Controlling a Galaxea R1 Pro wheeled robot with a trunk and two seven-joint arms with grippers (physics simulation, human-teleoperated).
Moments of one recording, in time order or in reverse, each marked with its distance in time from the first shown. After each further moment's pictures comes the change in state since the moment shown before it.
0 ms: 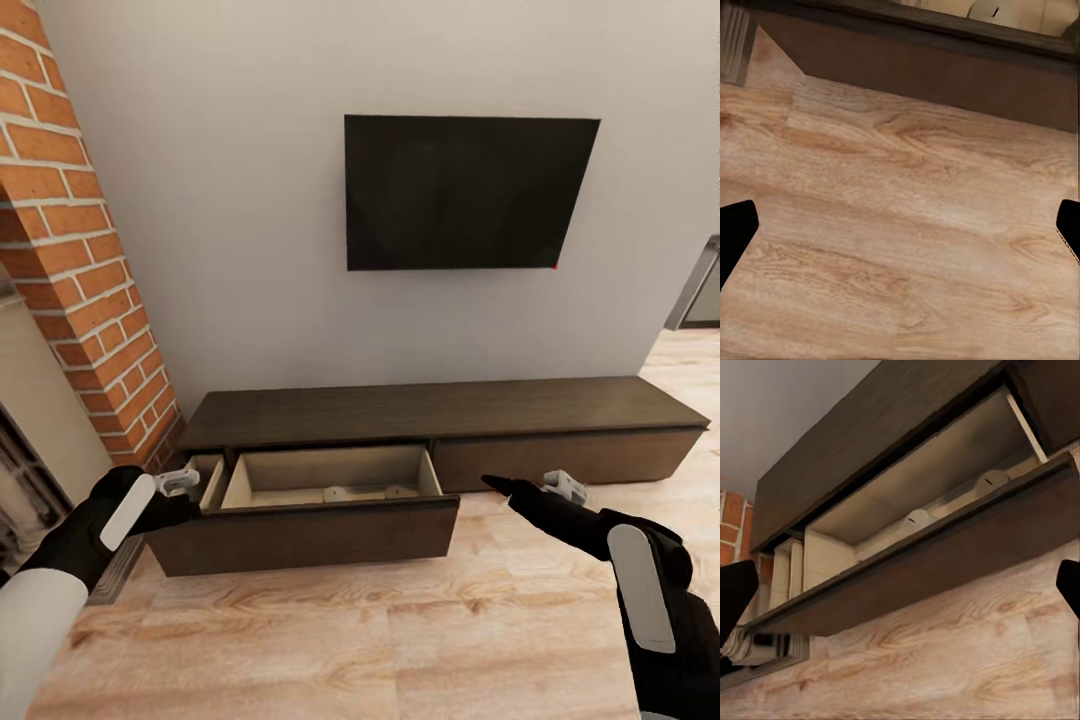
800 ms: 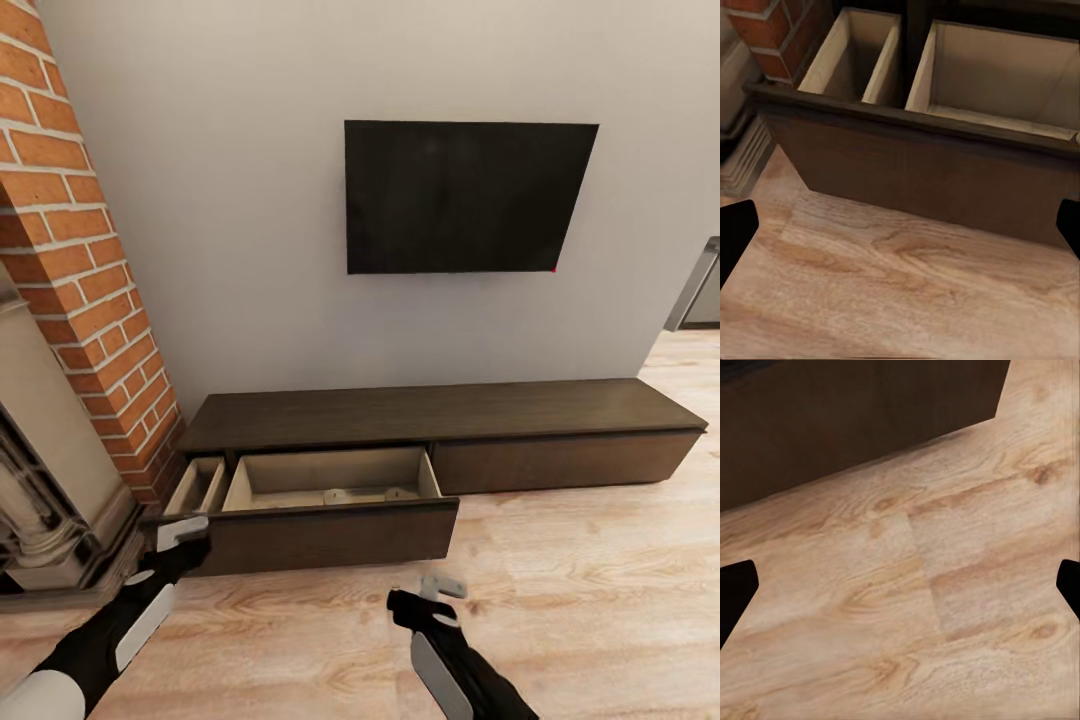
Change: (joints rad) left arm 0.237 -0.039 -0.201 0.137 -0.003 -0.905 -0.038; right arm -0.016 0.176 0.763 0.798 0.044 -0.835 -0.510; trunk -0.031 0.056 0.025
